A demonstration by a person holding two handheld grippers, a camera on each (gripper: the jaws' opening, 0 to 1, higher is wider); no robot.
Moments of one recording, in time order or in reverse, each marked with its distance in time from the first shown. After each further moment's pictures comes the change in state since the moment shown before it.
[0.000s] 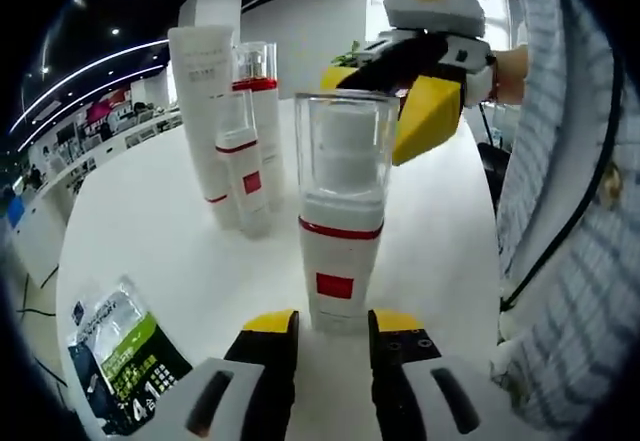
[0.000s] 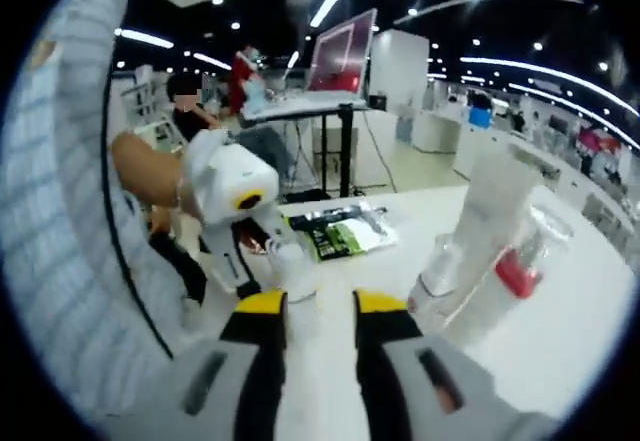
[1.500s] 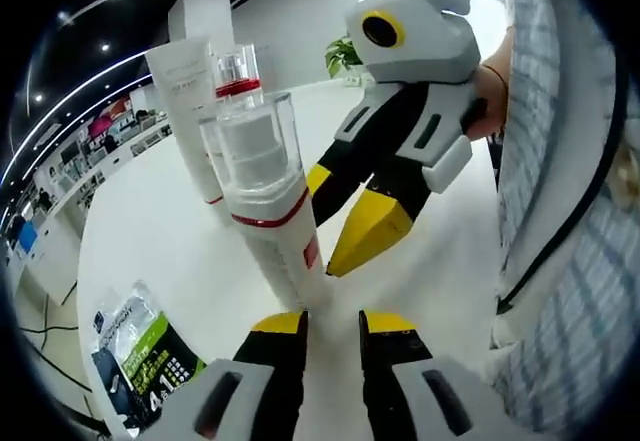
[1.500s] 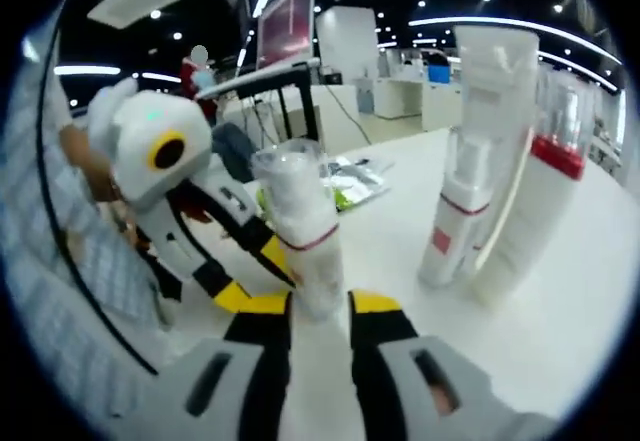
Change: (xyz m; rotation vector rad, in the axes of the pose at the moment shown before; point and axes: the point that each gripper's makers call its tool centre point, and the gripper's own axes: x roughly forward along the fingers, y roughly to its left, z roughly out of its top) left arm -0.004 -0.006 -0.003 0.097 0.073 0.062; right arm 0.033 0.006 -0.036 0.130 0.053 -0.078
